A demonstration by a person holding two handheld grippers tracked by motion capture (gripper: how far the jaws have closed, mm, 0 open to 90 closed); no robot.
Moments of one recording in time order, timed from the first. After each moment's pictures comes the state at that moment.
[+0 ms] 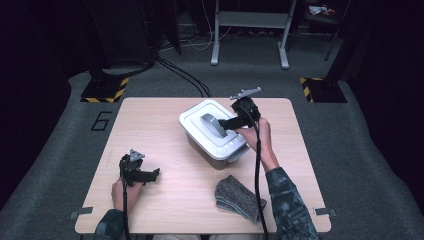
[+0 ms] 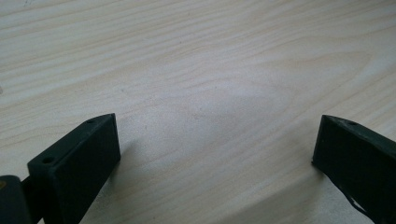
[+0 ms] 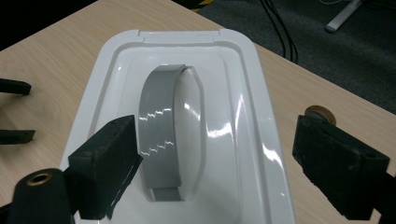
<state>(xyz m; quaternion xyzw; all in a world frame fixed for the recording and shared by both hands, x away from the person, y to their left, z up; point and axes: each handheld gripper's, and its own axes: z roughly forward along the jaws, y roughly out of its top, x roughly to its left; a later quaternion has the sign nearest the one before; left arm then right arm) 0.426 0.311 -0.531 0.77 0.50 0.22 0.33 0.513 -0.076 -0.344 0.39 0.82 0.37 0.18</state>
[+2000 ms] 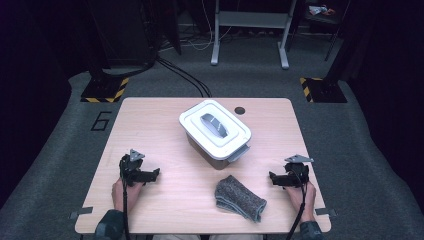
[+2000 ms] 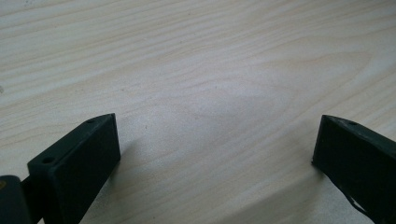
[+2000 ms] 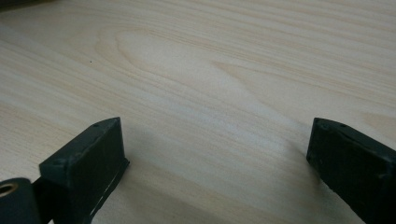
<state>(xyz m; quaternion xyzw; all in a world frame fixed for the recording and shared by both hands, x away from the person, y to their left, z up) 0.426 0.311 -0.531 0.77 0.50 0.22 0.33 0.417 -0.243 -0.528 0.52 0.76 0.32 0.22</state>
